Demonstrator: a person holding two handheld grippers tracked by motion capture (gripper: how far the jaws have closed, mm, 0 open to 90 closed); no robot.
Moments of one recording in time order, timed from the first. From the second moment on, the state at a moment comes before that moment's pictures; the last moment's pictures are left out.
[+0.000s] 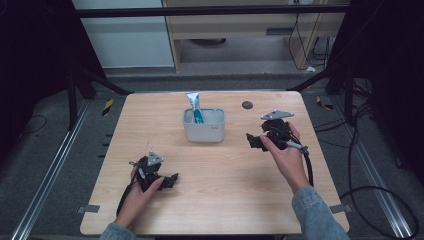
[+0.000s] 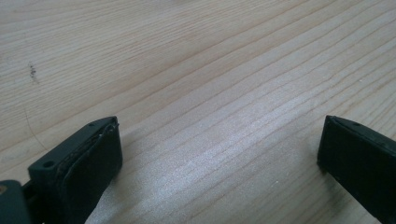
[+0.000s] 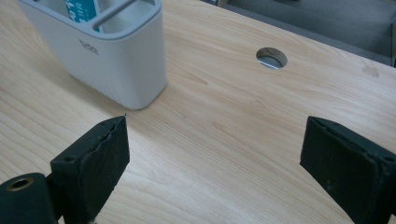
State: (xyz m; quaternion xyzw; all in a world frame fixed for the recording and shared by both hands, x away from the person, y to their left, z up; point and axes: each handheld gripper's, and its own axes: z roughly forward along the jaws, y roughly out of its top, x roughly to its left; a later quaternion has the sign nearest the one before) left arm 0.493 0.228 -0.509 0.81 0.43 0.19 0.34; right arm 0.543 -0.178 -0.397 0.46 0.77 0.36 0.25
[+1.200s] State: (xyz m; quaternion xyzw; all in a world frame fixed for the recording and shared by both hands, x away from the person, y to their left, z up) left arm 0.493 0.228 -0.509 0.81 0.43 0.19 0.34; right arm 0.524 -0.252 -0.484 0.50 0.76 0.32 0.27
